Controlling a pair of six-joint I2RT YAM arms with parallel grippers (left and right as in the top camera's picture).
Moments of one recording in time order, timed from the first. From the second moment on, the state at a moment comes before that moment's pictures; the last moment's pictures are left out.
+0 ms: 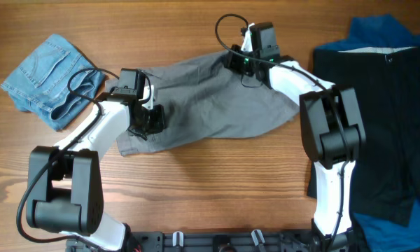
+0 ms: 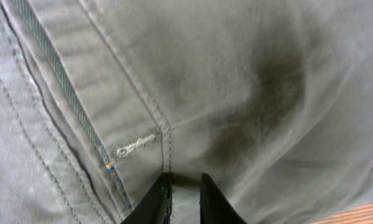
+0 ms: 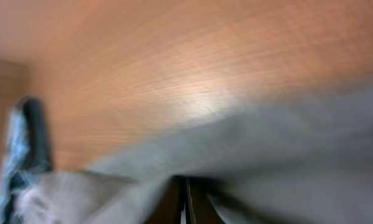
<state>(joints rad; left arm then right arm) -0.13 1.74 0.99 -0.62 0.25 -0.27 0.28 2.28 1.53 0.07 -0.47 0.65</state>
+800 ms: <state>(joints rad) 0.20 1.71 1.02 -0.74 0.16 -0.28 0.12 2.00 1.40 -0.81 -0.33 0.11</state>
